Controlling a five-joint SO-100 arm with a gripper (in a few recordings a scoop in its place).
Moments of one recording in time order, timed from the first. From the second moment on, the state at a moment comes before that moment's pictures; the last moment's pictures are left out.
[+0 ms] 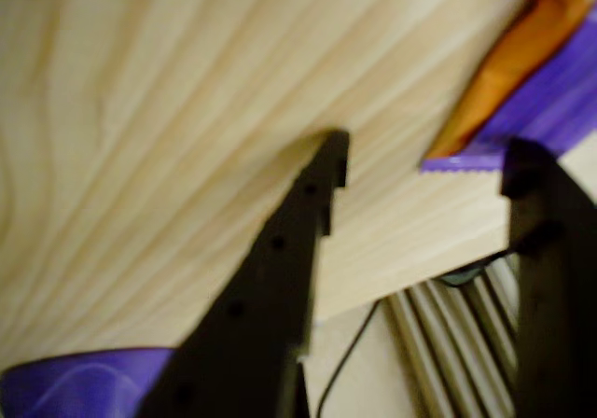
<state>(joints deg) -51.1 22.4 7.7 84.3 -0.5</state>
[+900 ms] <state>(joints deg) -53.3 22.4 9.1 78.6 -5.8</state>
